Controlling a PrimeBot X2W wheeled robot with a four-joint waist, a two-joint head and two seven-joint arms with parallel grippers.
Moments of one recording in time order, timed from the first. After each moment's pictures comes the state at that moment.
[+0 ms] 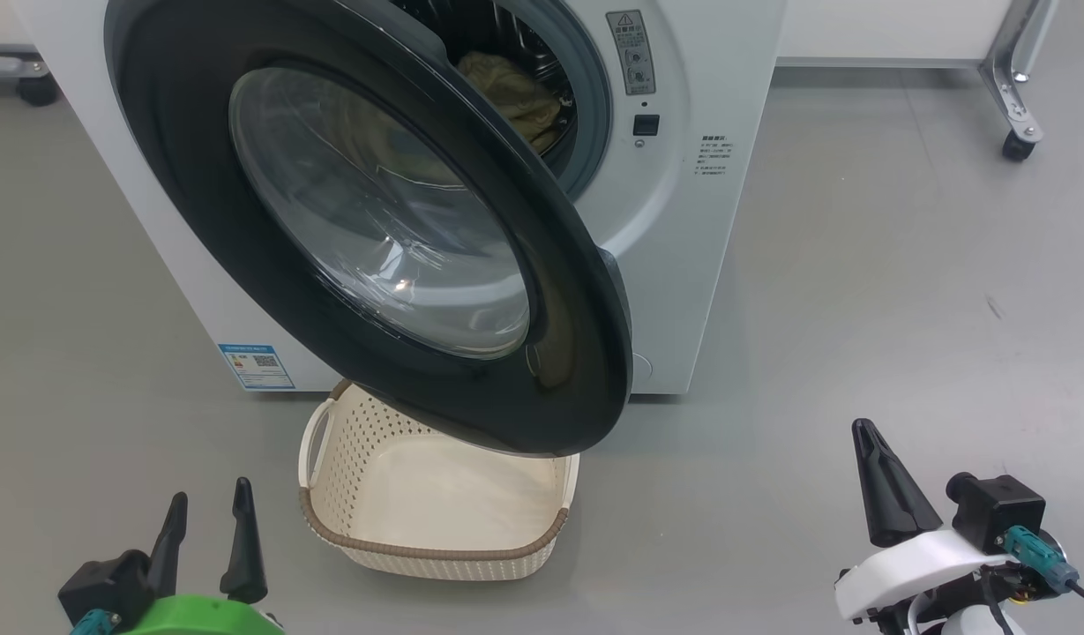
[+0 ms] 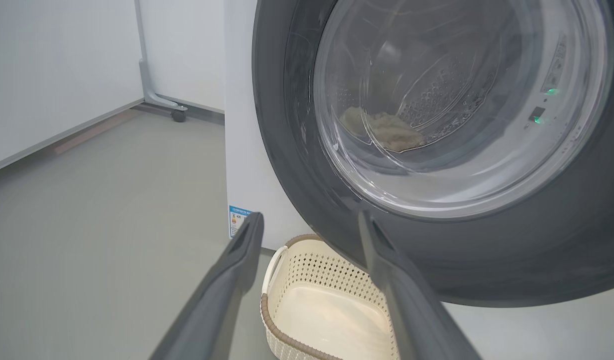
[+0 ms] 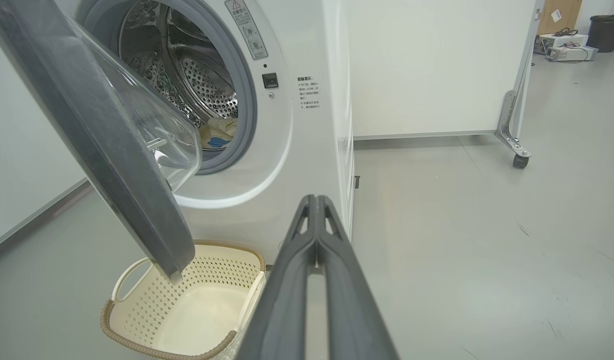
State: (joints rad) left arm -0.08 0.13 -0.21 0.32 -0.45 -0.03 -0.26; right arm 0.02 -0.13 0.17 0.22 0.33 0.12 -0.26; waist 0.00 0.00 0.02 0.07
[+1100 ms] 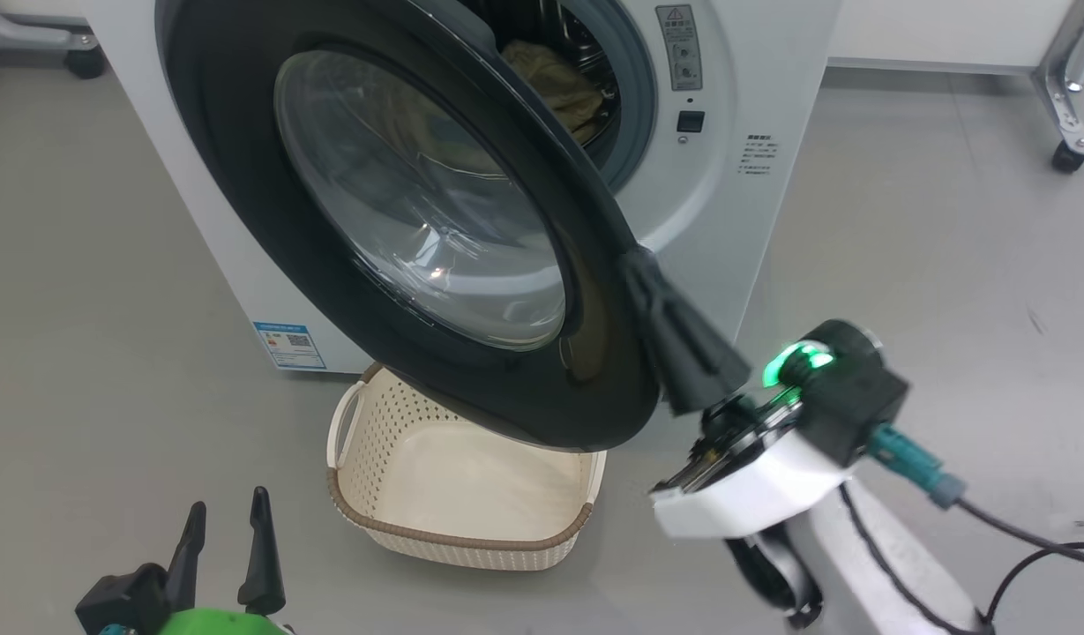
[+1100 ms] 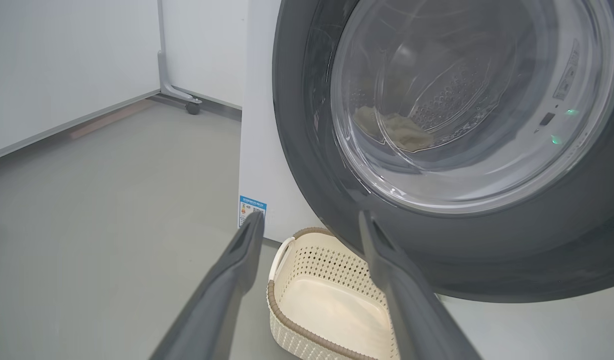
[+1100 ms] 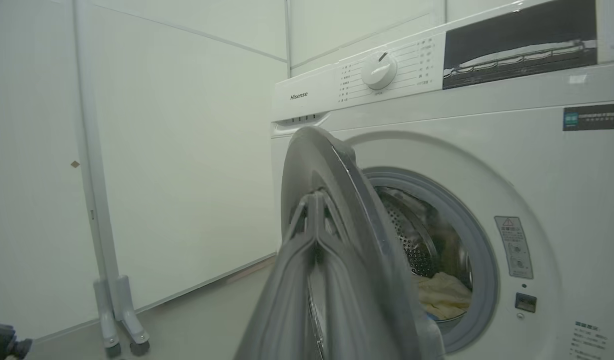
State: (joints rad) left arm -0.05 0.06 -0.14 0.30 -0.39 -0.09 -0.26; right arm -0.28 -0.09 0.54 -0.09 0.36 0.12 -0.26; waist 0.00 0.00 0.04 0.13
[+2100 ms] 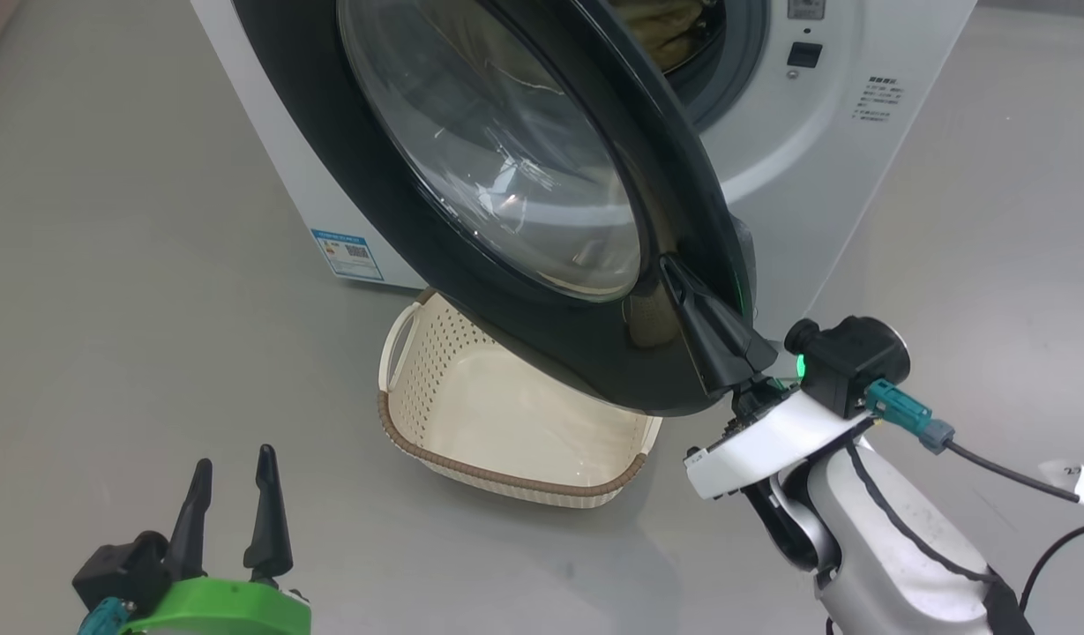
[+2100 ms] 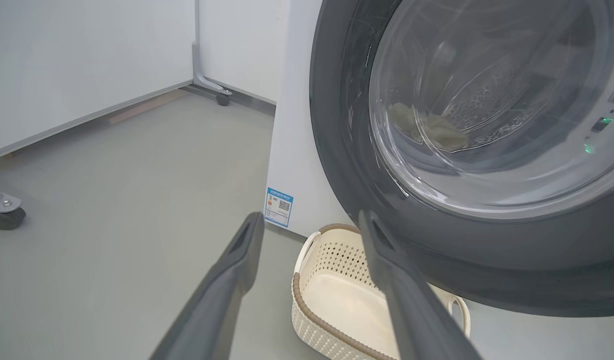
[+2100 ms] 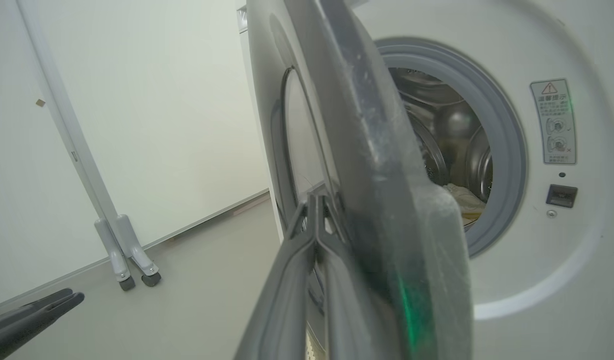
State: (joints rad) left arm -0.08 0.04 -0.14 0.25 -0.38 -0.10 -0.26; right arm -0.34 -0.14 0.54 0.12 0.39 0.12 -0.26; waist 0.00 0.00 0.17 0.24
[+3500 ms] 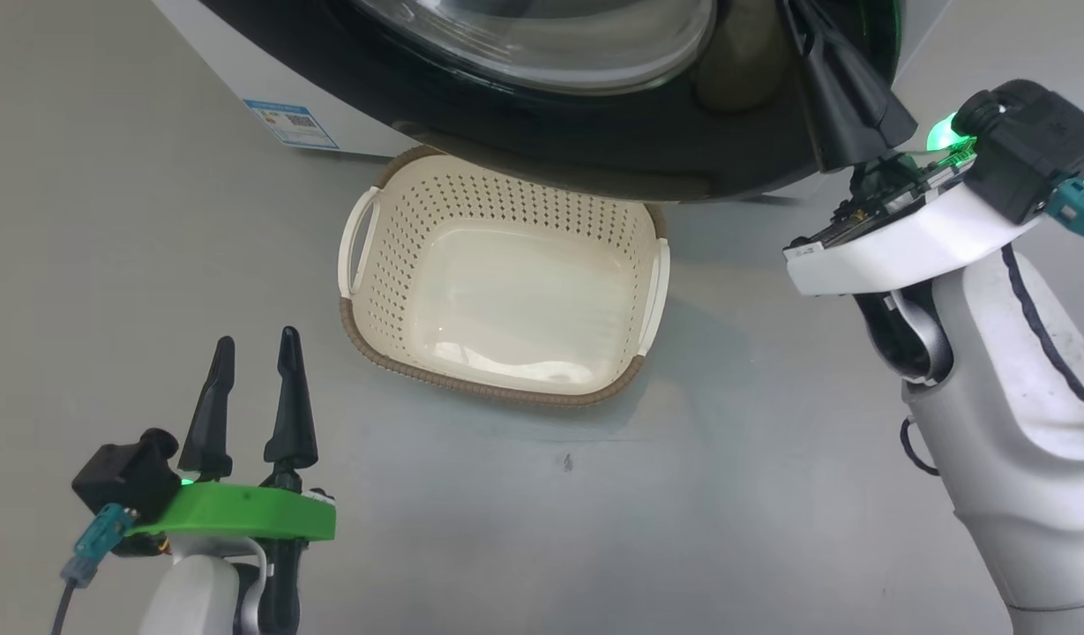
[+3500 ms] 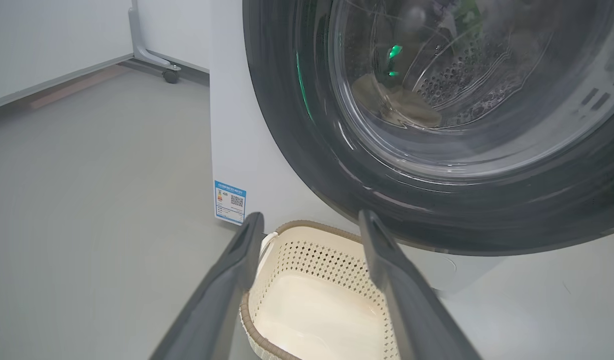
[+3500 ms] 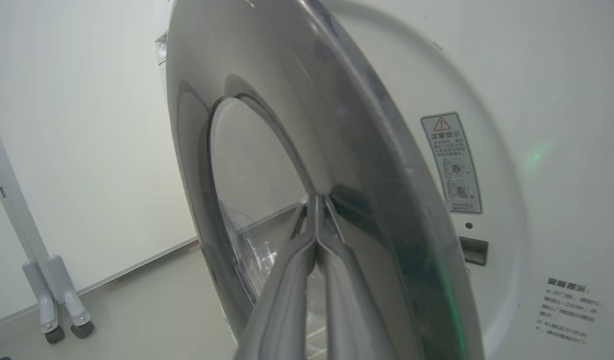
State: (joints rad) left arm -0.23 0.03 -0.20 0.17 -0.43 -0.11 -0.26; right arm -0.63 -0.19 0.37 0.12 0.37 0.13 -0.26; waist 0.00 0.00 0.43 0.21
